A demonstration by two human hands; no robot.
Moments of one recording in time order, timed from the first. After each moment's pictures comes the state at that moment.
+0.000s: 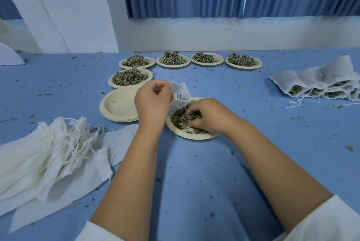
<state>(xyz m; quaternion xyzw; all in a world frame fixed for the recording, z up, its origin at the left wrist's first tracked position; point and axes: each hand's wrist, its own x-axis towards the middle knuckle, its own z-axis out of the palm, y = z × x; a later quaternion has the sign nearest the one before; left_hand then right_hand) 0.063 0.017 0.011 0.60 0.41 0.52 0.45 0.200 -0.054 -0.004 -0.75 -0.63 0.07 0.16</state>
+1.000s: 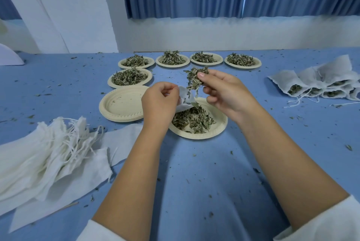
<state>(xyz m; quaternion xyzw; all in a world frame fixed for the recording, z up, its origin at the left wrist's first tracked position) 0.069 0.009 0.012 0.66 0.40 0.47 0.42 0.210 -0.063 0.034 -0.52 -0.33 0.40 0.68</state>
